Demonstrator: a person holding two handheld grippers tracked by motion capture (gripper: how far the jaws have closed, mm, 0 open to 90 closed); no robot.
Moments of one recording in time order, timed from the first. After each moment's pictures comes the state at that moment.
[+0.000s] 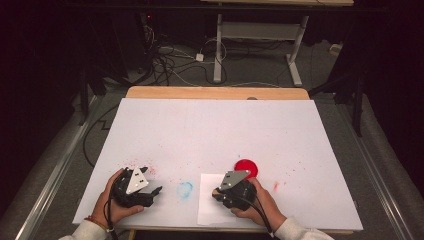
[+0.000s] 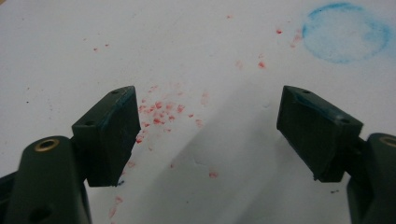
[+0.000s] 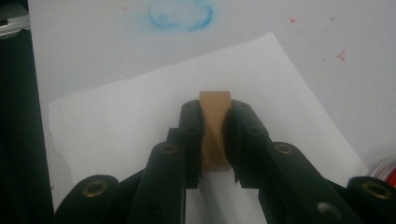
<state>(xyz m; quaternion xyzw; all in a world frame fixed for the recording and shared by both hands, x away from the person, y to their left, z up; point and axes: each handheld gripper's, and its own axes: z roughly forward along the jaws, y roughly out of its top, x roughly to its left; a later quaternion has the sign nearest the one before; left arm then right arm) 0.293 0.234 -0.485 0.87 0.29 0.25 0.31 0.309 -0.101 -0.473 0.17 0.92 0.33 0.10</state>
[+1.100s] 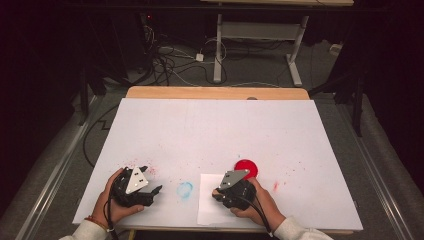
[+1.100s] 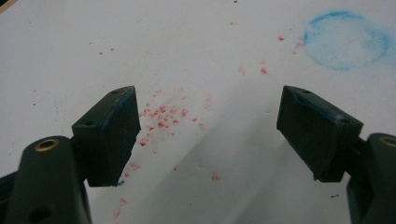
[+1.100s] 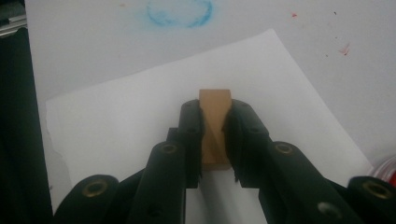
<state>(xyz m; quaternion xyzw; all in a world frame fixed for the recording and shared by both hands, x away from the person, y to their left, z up) 0.293 0.234 -0.483 0.87 0.29 0.25 0.31 0.310 -0.100 -0.475 0.18 0.92 0.32 0.09</state>
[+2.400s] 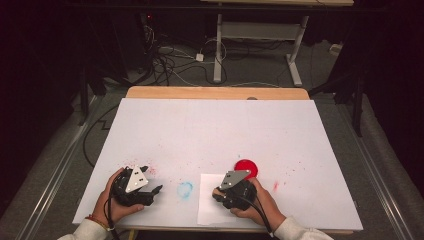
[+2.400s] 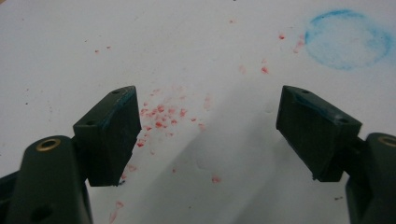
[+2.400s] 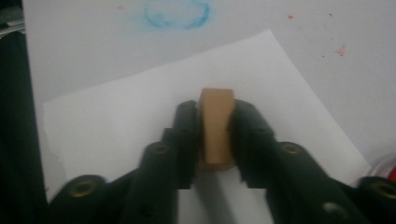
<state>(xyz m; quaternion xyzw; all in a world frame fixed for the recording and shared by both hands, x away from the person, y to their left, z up) 0.296 0.236 -0.485 0.87 0.29 0.24 0.32 0.311 -0.102 -0.476 0.18 0.92 0.33 0.10</state>
